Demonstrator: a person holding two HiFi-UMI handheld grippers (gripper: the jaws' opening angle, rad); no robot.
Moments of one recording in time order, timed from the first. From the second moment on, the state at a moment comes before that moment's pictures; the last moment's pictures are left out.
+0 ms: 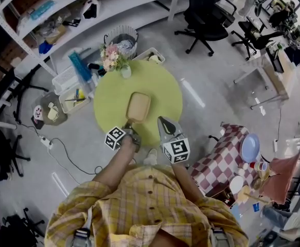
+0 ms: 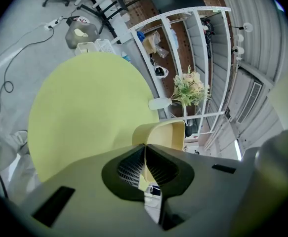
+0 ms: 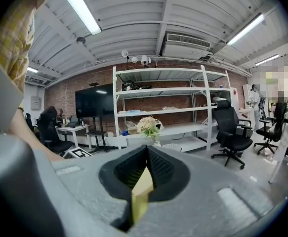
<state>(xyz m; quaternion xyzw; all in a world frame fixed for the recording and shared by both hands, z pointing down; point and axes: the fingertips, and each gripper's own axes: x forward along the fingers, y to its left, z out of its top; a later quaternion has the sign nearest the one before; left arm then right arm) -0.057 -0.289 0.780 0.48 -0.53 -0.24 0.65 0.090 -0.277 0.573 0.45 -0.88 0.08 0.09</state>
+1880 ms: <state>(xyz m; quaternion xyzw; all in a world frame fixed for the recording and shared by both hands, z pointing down) -0.044 -0.300 0.839 0.44 -0.57 -0.19 0.67 0.128 -0.271 0.579 0.48 -0.87 0.09 0.10</state>
